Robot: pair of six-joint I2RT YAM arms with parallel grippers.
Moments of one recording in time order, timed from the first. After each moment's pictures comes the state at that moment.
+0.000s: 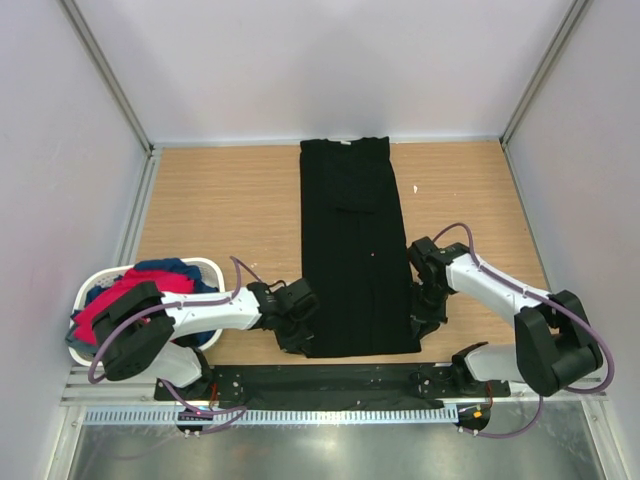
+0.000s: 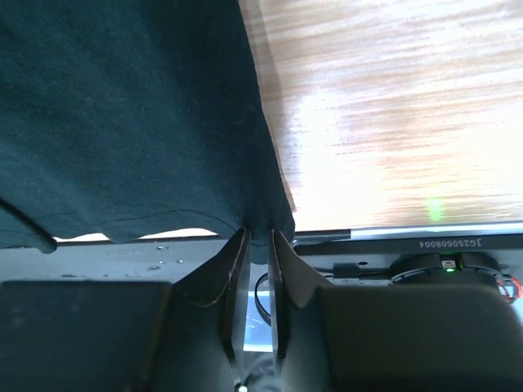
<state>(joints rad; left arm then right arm) -1.05 1.43 0.67 -0.54 0.10 -1.39 0.42 1.30 0.70 -1.01 -0.13 0.64</state>
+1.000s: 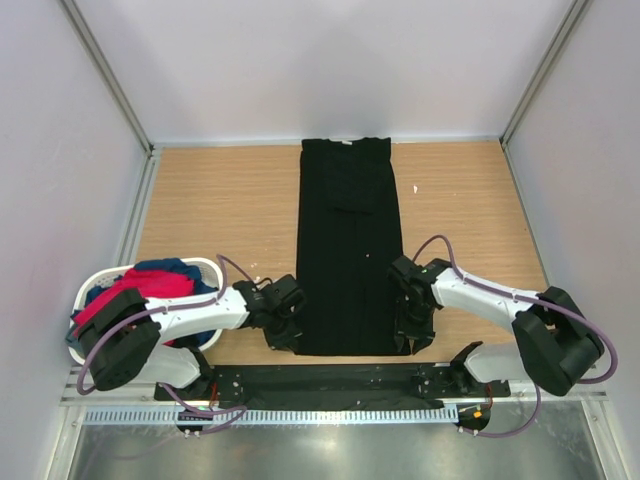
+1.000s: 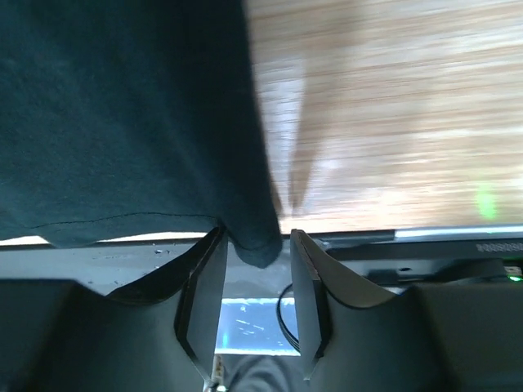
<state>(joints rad) -0.96 1.35 0.62 -0.58 0.08 -1.31 0.62 1.30 0.63 -0.94 -0.13 0.81</state>
